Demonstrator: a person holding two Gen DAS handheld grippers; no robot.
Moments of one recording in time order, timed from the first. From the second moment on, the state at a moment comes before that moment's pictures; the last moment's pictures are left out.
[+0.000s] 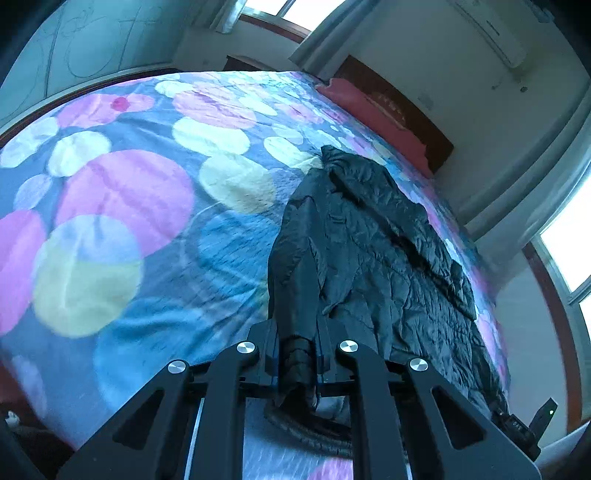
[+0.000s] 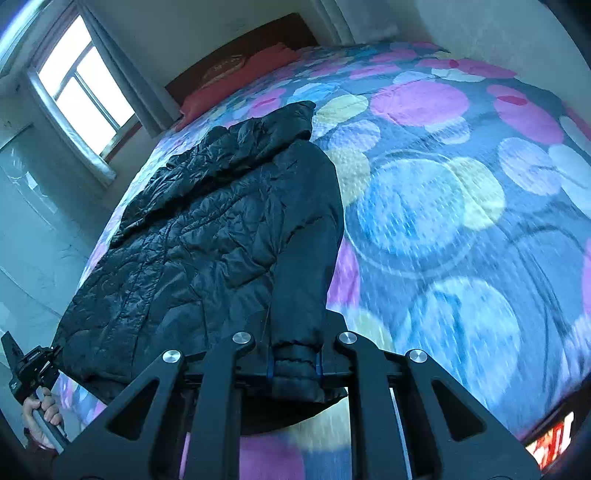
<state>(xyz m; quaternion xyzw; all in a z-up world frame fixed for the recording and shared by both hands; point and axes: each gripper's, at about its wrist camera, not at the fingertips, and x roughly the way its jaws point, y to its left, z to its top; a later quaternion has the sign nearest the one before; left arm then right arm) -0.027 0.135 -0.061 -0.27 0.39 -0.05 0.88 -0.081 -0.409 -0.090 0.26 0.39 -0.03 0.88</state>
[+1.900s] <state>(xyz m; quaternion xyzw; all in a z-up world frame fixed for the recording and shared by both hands) 0.267 0.094 -0.031 -0.24 0.38 -0.10 0.89 0.176 -0.470 -0.061 0.36 0.34 0.02 0.87</state>
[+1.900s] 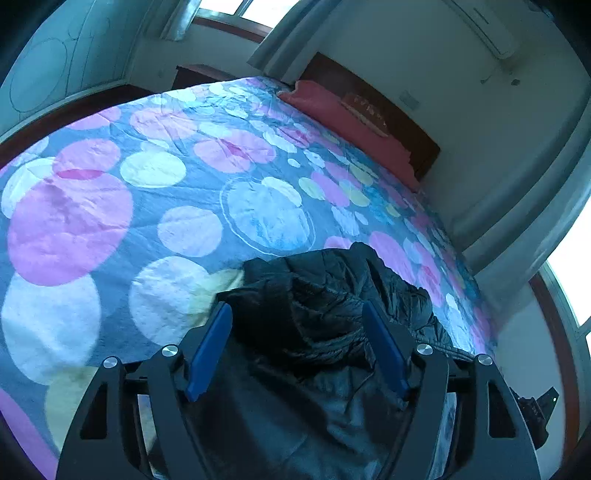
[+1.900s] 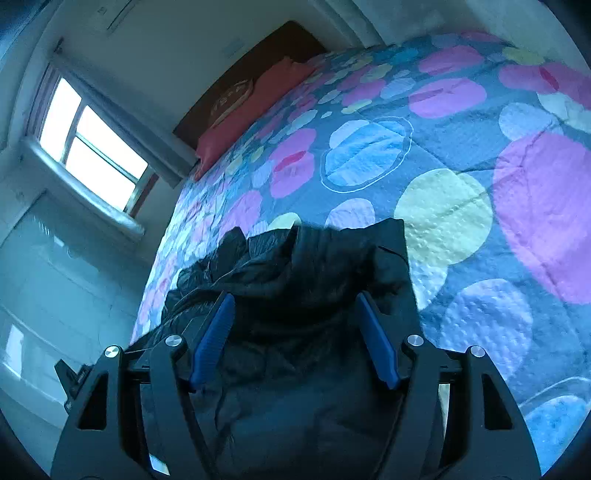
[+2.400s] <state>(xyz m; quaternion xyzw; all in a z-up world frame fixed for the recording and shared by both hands) 0.318 0.107 -0.060 -0.18 0.43 -0.18 0.87 0.241 -0.466 -0.067 0.17 0.41 0.07 0.90</state>
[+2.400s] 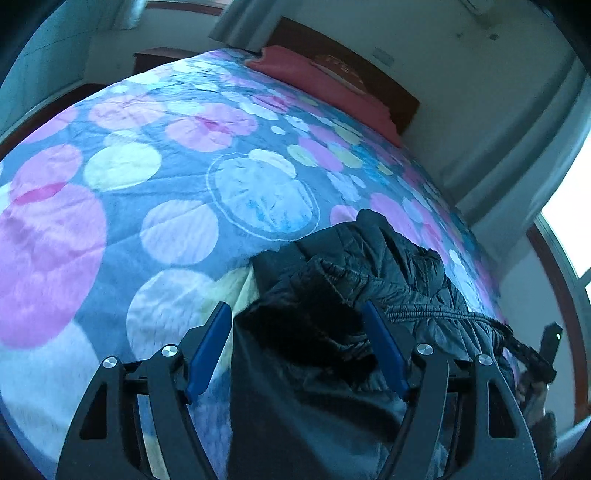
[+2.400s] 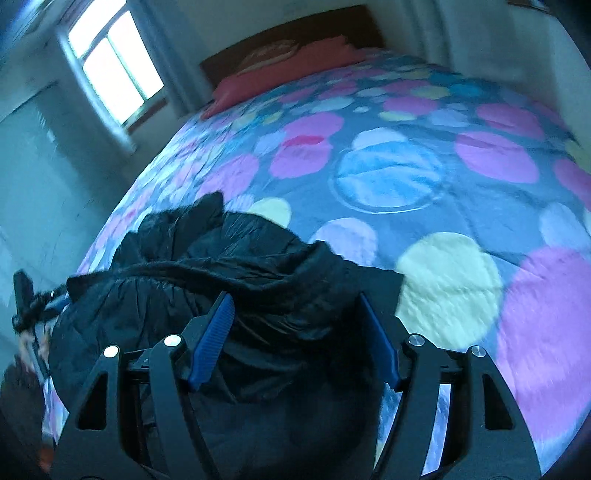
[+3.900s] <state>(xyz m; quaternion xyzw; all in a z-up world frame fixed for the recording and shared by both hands) 0.359 0.030 0.007 0.03 0.35 -0.11 0.93 0.278 -0.443 -0.013 0.10 0.33 0.03 0.94</state>
